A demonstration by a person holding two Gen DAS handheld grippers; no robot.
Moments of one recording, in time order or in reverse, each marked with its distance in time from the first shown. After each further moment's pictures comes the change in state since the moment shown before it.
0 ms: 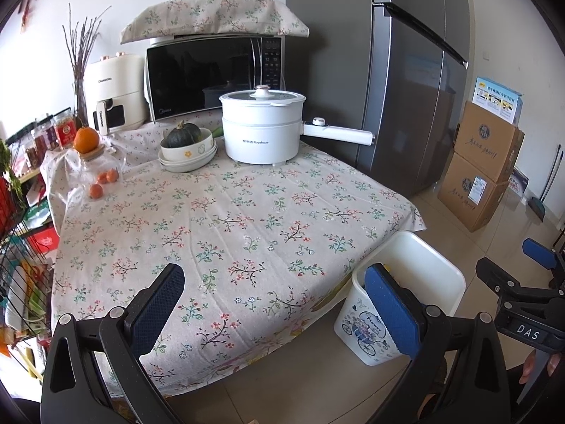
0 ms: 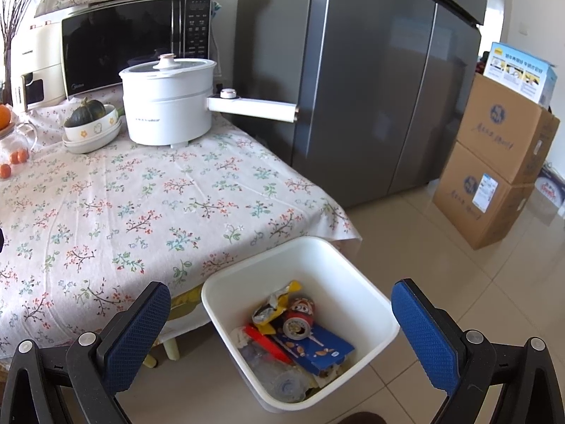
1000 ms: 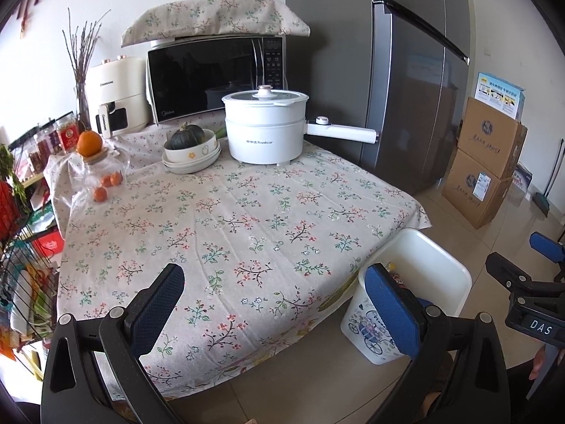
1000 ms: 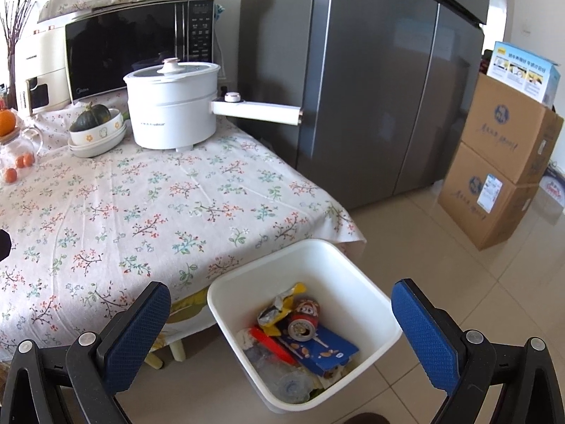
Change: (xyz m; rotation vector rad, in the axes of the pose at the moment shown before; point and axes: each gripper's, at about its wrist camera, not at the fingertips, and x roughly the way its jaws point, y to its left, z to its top) left arm 0.001 0.003 0.000 0.014 0.001 0.020; right arm -0.003 -0.001 0.003 0.004 -0.004 0.021
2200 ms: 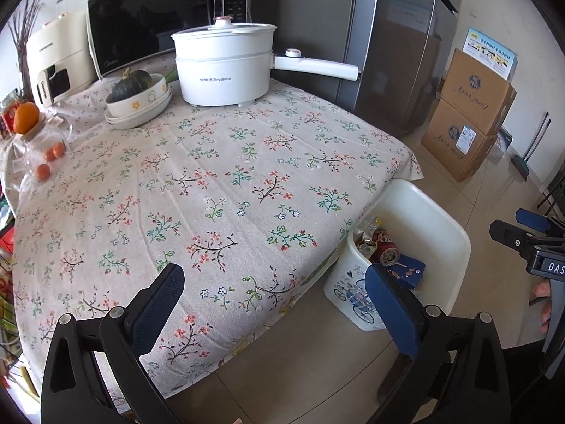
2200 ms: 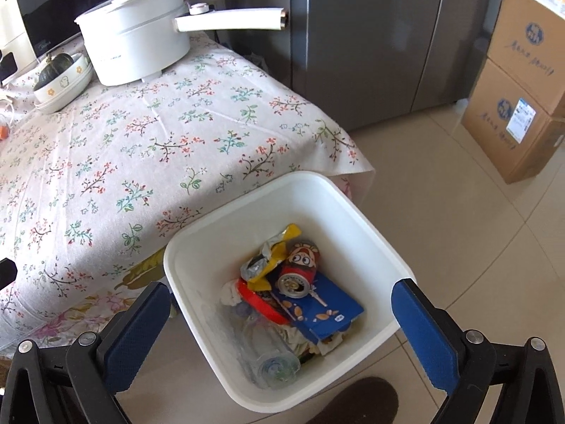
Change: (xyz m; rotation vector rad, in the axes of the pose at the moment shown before) left arm 0.093 -0.010 0.002 0.047 0.239 -0.132; right arm 0.100 -0.055 0.004 0.064 0.301 0.084
